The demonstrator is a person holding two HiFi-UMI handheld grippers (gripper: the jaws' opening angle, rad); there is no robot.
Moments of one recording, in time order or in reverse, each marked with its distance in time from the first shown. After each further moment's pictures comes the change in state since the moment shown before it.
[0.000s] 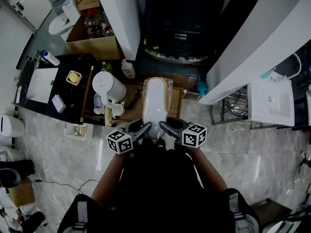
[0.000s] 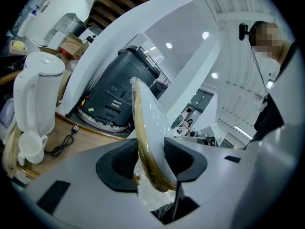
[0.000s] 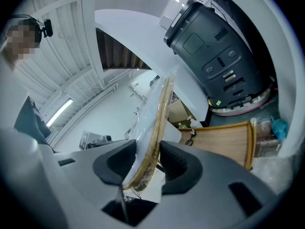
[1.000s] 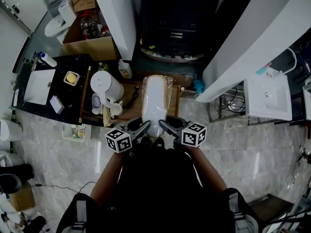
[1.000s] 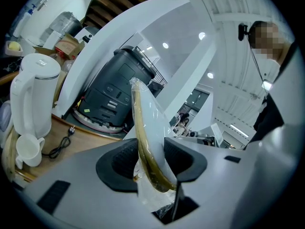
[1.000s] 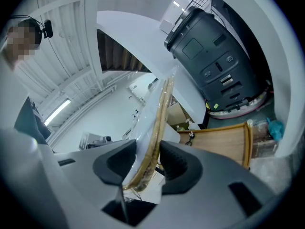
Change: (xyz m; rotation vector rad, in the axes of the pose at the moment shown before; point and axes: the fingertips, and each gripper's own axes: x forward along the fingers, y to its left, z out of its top) left arm -0.005 -0.008 0.005 0.022 0.003 -0.044; right arm -0.005 0.011 0.002 -0.008 -0.035 -0.036
